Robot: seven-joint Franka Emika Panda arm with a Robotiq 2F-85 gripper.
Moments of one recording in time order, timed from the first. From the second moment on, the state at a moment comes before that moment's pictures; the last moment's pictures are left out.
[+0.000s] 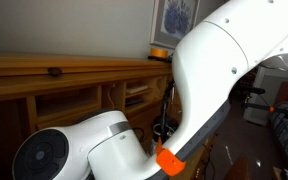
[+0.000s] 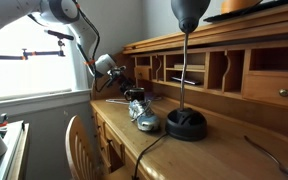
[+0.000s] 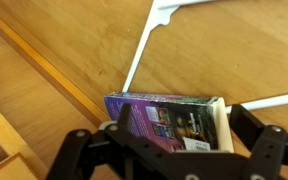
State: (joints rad) arm 0.49 0.88 0.05 -1.48 -1.03 2.23 0.88
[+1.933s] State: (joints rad) arm 0.46 0.92 0.06 -1.45 -0.98 2.25 0.85
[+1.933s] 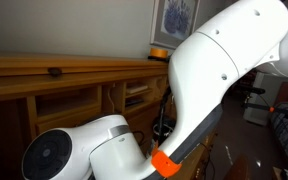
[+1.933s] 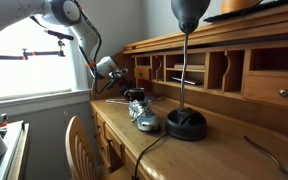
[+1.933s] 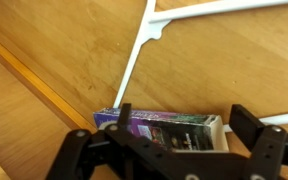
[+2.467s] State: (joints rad) arm 0.46 0.94 0.05 -1.42 -0.97 2.25 0.84
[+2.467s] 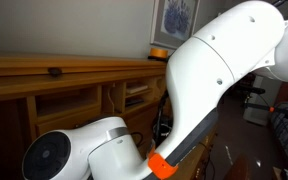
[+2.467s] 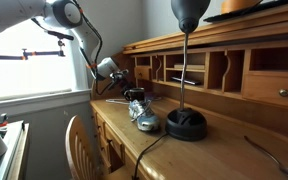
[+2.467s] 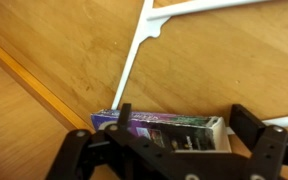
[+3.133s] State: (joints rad) arm 0.46 0.99 0.04 -1.37 -0.97 2.25 0.84
